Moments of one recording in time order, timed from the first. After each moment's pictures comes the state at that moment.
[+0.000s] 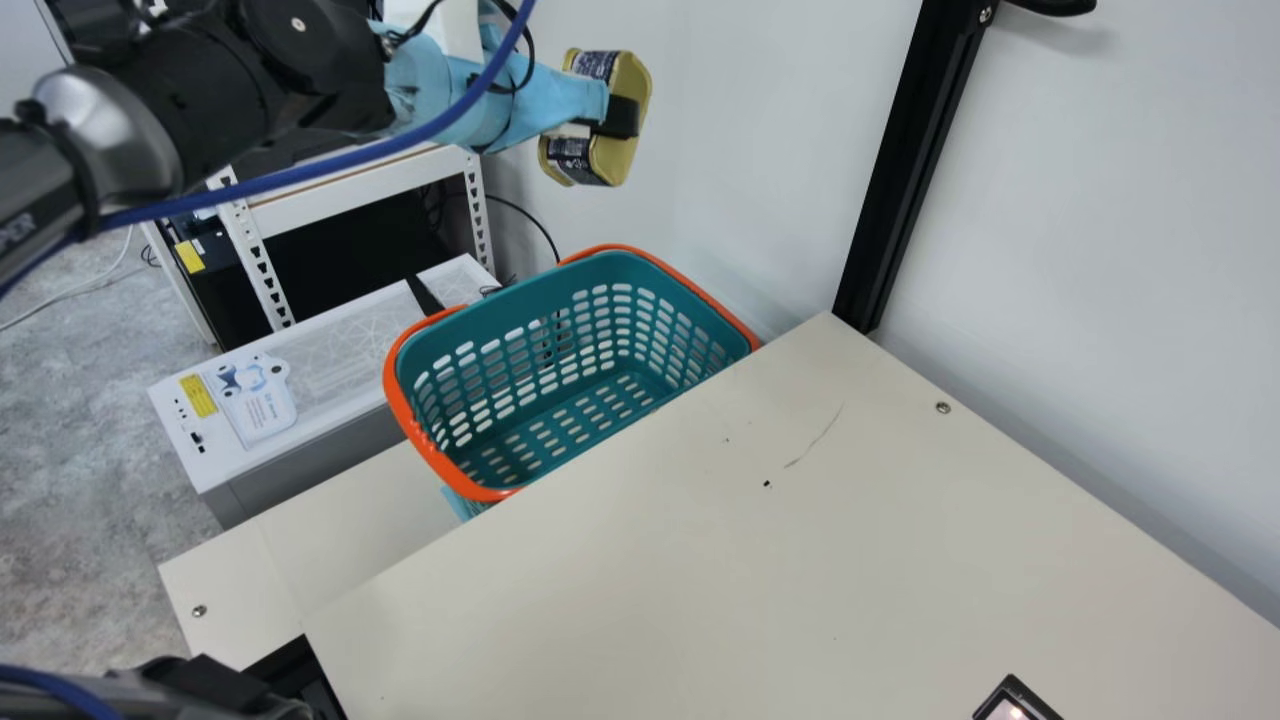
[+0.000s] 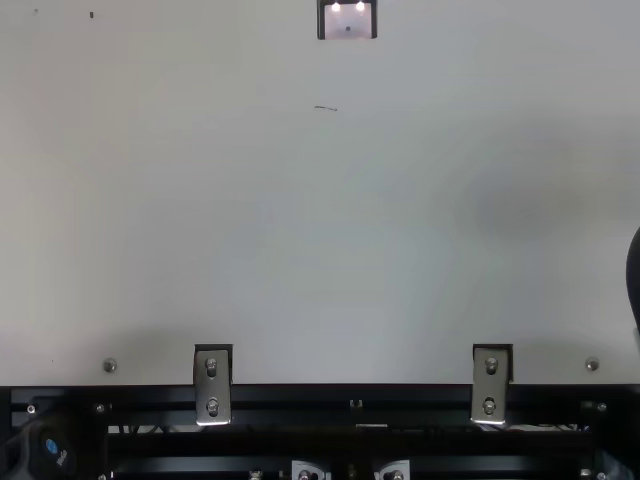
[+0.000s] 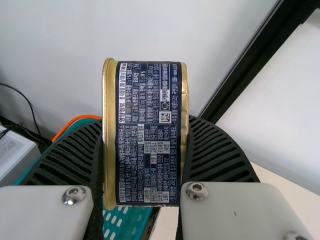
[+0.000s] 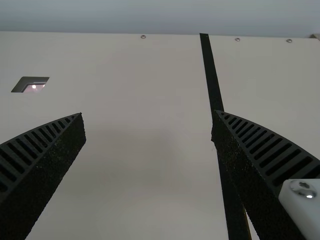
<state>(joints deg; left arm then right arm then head) 38.5 74.7 -67.0 -37.6 32.8 24.6 -3.9 13.5 -20.3 4.8 38.2 -6.4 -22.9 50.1</state>
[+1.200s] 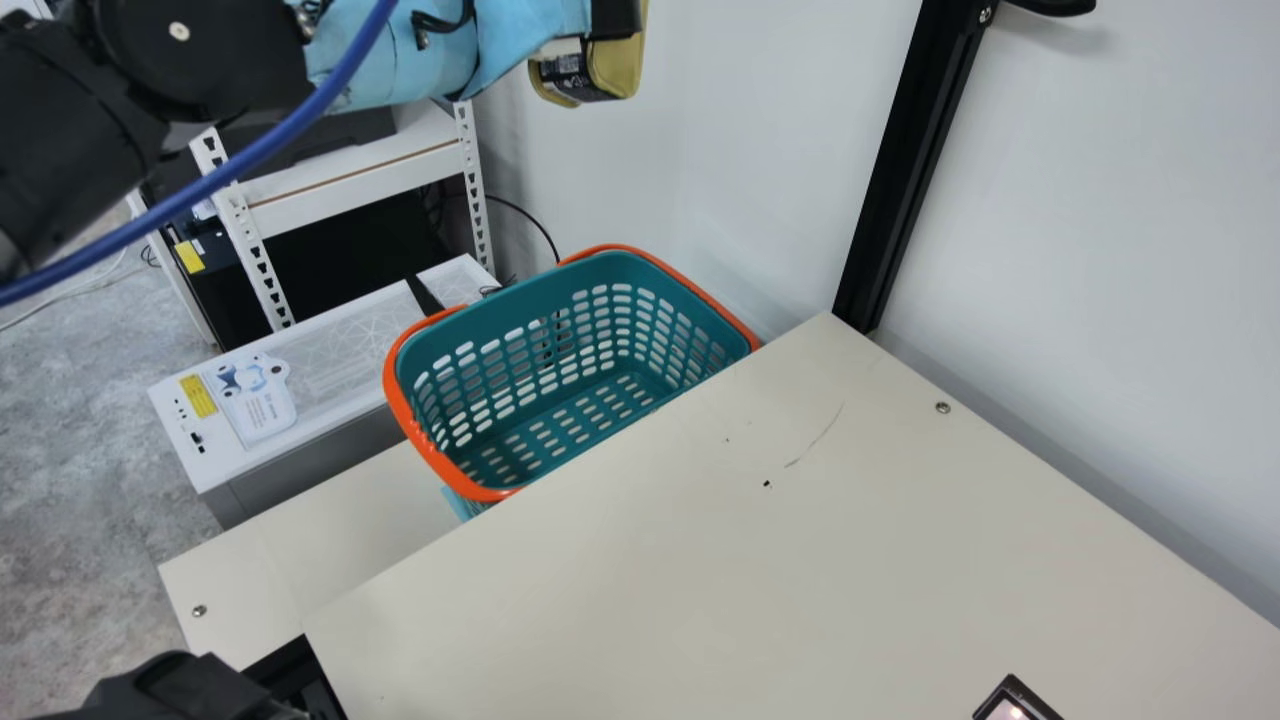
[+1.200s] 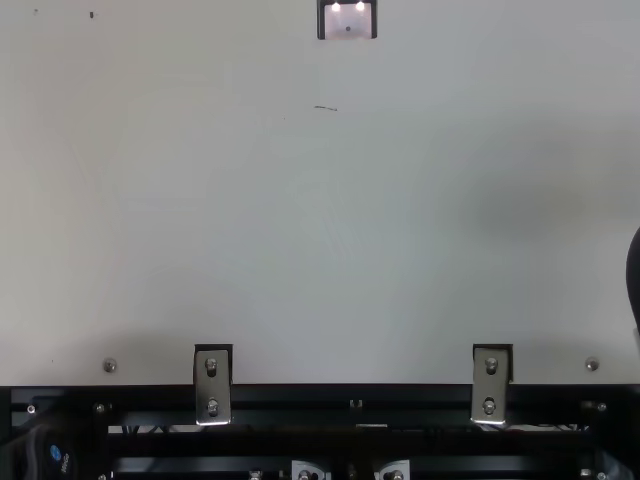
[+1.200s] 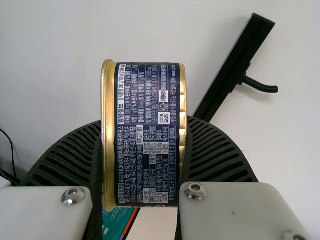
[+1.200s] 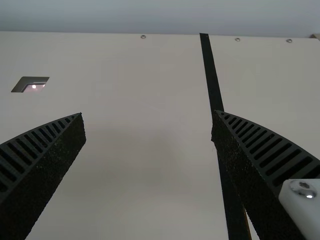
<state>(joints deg) 31.7 62.2 -64.0 -31.2 24.5 10.2 -3.9 13.5 -20.3 4.8 38.2 -6.4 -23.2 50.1</state>
